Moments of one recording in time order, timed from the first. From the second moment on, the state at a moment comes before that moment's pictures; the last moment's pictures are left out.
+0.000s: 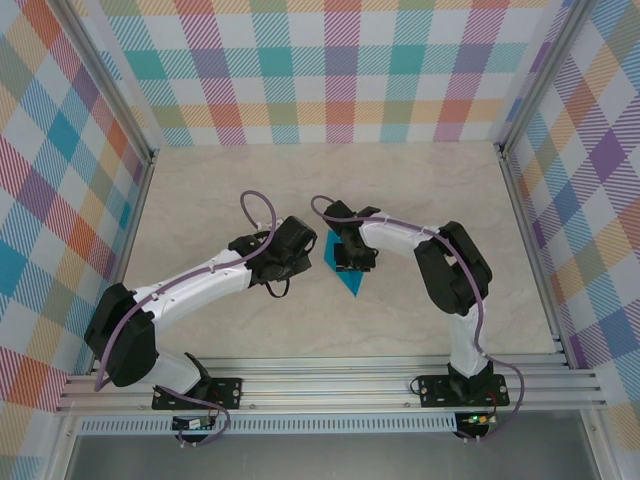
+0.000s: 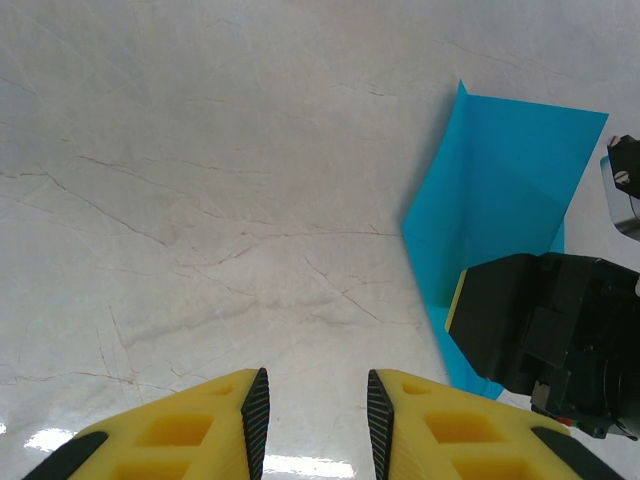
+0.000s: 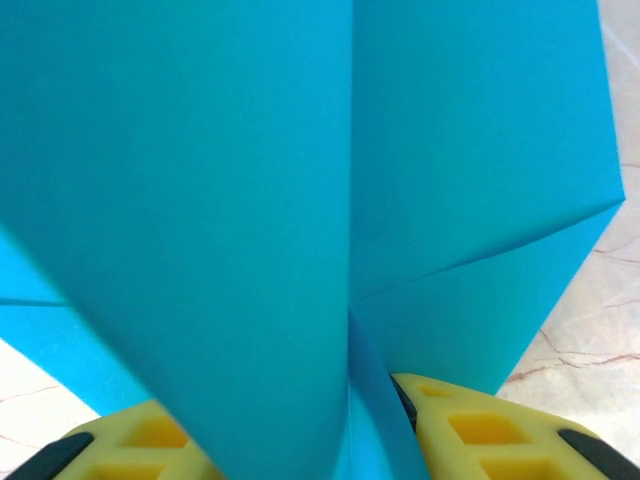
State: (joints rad) left arm -0.78 1.45 1.08 -0.68 -0.27 -1.08; right arm 0.68 2.04 1.42 -0.83 0.04 0.67
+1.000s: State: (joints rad) left arm -0.77 1.45 1.08 -0.68 -0.28 -1.07; right arm 0.70 2.03 1.44 -0.84 0.10 0.74
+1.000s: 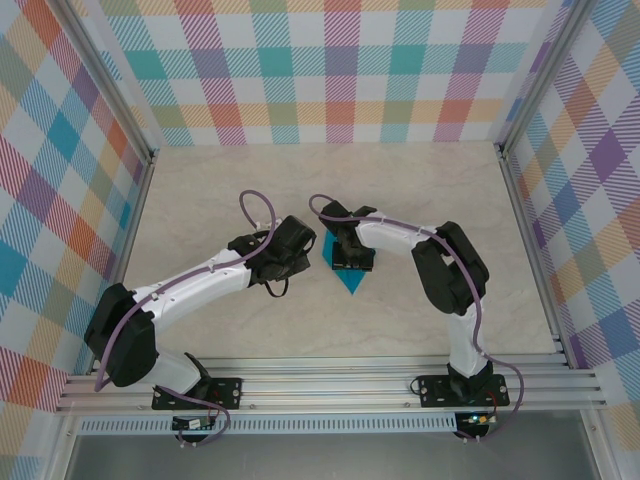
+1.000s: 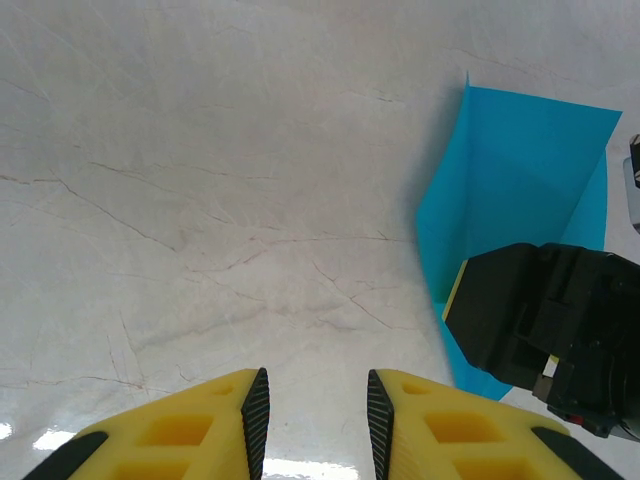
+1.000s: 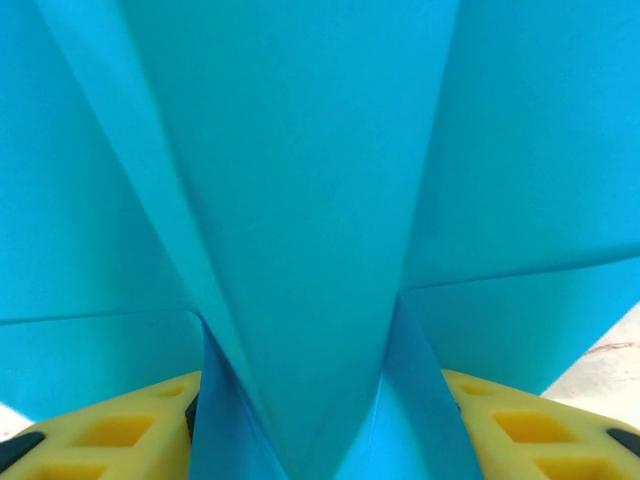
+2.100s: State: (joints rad) left arm -0.75 1.15 0.91 -0.71 -0.72 -0.88; right arm 0.29 1.18 0.66 -0.35 0.59 0.28
